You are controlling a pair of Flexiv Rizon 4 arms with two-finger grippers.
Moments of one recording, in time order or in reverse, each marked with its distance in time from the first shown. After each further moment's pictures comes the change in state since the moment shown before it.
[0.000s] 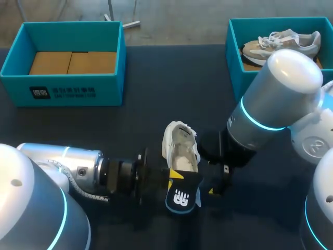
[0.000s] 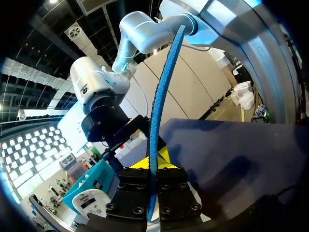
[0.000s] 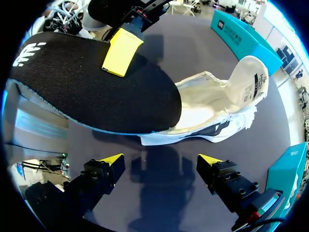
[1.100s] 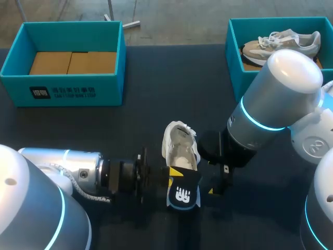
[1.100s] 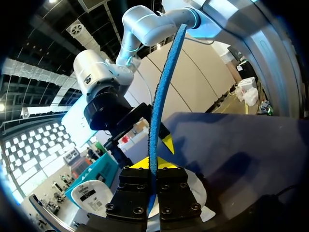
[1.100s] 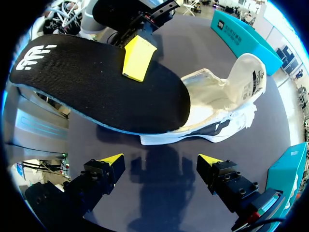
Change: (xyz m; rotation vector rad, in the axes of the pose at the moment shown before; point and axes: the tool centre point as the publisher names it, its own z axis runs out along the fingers) left arm -0.004 0.019 -0.001 -0.051 -0.044 -0.005; right arm 0.000 0.000 0.000 0.000 0.000 0.000
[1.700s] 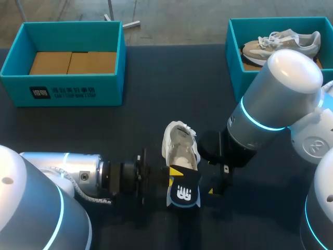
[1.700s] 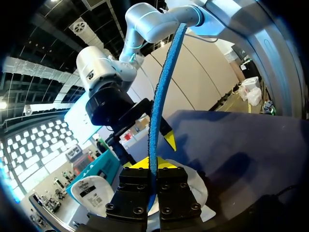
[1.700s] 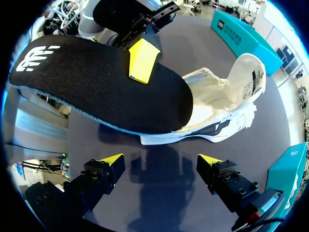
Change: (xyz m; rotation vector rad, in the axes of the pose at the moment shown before) left arm -0.001 0.005 0.001 -0.019 -0.027 -0.012; right arm 0.000 0.000 0.000 0.000 0.000 0.000
